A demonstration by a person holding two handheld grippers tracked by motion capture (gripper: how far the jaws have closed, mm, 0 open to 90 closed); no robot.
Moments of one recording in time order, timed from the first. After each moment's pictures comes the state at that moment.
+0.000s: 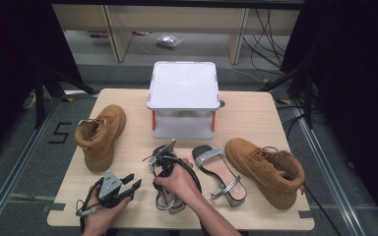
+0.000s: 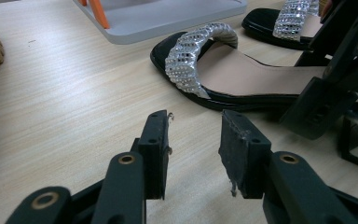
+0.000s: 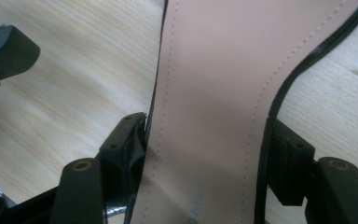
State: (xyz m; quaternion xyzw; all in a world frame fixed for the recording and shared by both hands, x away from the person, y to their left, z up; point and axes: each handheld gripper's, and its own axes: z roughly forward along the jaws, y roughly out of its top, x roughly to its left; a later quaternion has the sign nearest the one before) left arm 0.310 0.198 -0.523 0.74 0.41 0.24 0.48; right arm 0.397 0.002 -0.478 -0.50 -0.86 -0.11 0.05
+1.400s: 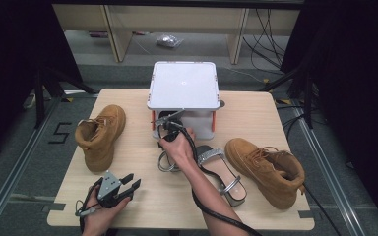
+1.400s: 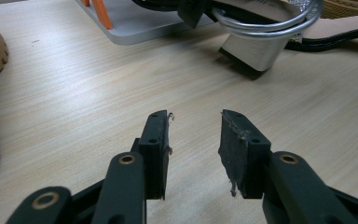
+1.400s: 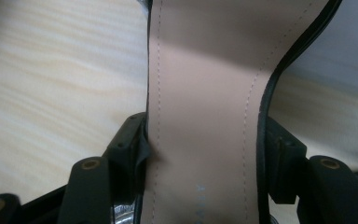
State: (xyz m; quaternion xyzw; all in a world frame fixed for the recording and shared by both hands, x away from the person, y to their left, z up) left arm 0.309 0.200 -0.522 0.74 0.41 0.24 0.48; right arm 0.495 -0.004 -0.458 -0.57 -0.79 -0.20 -0.05
